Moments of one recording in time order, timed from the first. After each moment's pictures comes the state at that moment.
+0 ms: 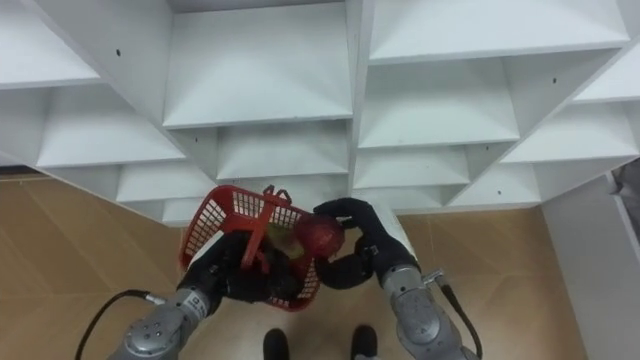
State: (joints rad) left arm -0.03 0.18 -0.34 0.59 -0.12 -0.14 -0.08; right arm -0.03 -0.23 0.33 0.49 -0.21 -0.18 -0.07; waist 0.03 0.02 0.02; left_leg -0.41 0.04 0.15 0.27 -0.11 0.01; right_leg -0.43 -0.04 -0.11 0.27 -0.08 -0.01
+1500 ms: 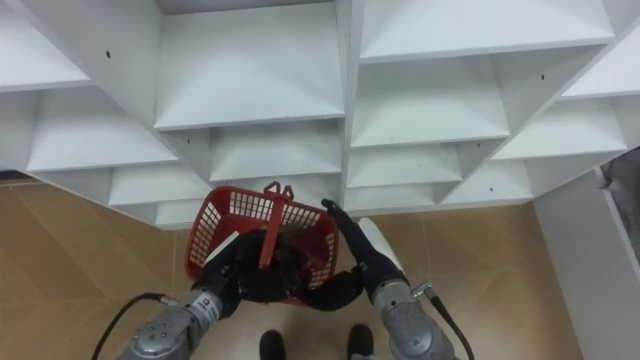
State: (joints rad) left arm -0.03 0.18 -0.41 0.57 -0.28 -0.15 -0.14; right arm -0.01 -0.22 0.37 0.51 -0.20 -0.17 -0.03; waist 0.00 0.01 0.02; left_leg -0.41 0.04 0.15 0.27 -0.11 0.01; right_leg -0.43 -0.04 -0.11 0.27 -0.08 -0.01
